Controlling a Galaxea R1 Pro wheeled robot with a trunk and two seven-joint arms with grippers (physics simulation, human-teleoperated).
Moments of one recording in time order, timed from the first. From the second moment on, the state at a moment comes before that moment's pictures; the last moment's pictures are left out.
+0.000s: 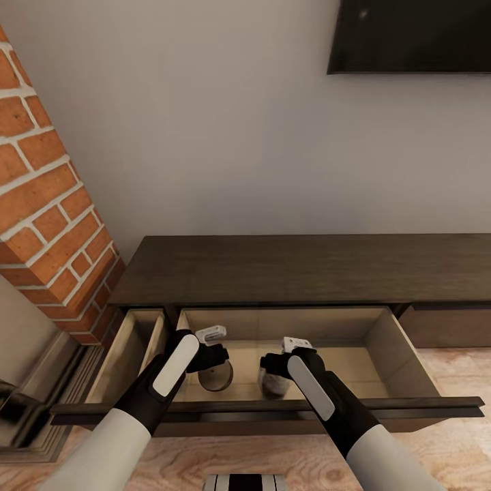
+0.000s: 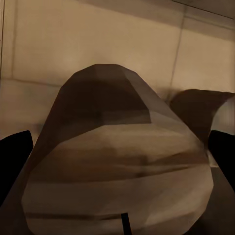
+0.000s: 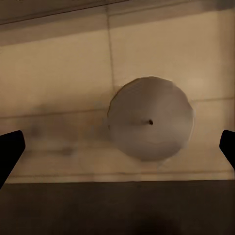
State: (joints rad) left arm -0.67 -0.07 -0.36 -1.04 0.99 0.85 0.72; right arm -0.62 0.04 0.47 -1.04 -0.83 0.71 -0.58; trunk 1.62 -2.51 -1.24
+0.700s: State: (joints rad) left arm -0.67 -0.07 -0.36 -1.04 0.99 0.85 0.72; right arm -0.62 0.04 0.47 -1.04 -0.83 0.71 -0.58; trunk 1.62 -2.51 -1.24
